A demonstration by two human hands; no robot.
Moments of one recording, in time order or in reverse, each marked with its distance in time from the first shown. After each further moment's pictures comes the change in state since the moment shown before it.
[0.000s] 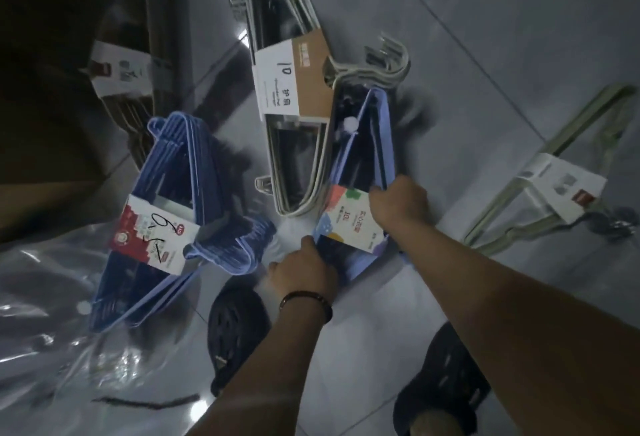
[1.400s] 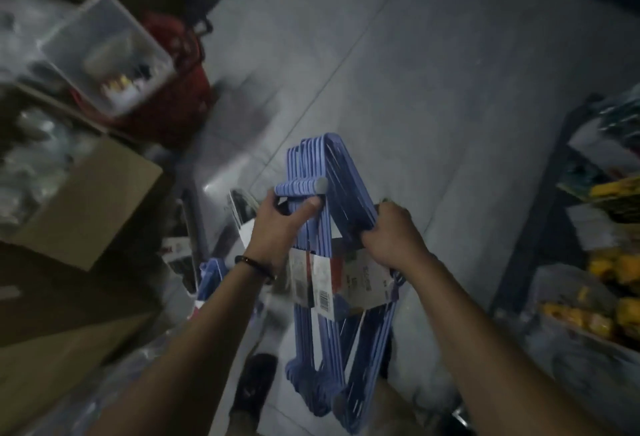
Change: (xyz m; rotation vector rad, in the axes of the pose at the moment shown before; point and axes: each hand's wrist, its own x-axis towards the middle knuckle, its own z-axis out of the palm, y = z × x) left_hand -0.446 0.070 -0.404 -1.087 -0.028 0.791; right_hand -0.463 -0.051 -0.431 0.201 0.164 -0.397
